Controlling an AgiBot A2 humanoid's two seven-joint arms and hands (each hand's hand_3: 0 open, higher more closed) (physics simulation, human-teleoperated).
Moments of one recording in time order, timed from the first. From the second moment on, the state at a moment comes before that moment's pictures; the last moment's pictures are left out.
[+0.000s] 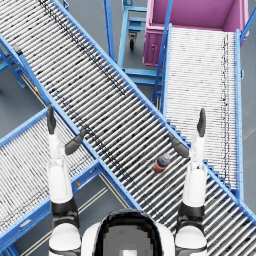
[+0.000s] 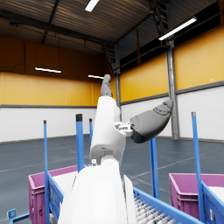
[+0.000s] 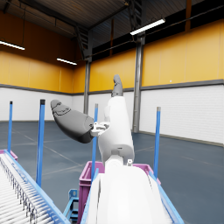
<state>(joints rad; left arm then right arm) 0.54 1.38 -0.08 -1.77 1.47 0.00 0.00 0.45 -1.38 -0.08 1.79 1.47 0.00 0.00</state>
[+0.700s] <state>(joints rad) 0.50 1.39 -0.08 -1.77 1.47 0.00 0.00 0.41 -1.40 -0.07 1.77 1.47 0.00 0.00</state>
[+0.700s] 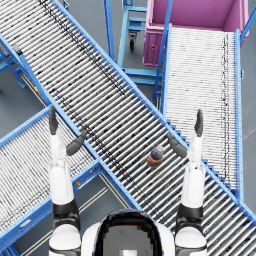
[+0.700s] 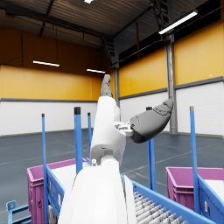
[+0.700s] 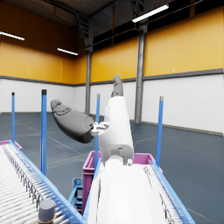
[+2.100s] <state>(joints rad) 0.48 1.41 -0.08 -1.71 1.47 0.00 0.00 0.38 -1.50 0.30 1.06 1.47 0.00 0.00</state>
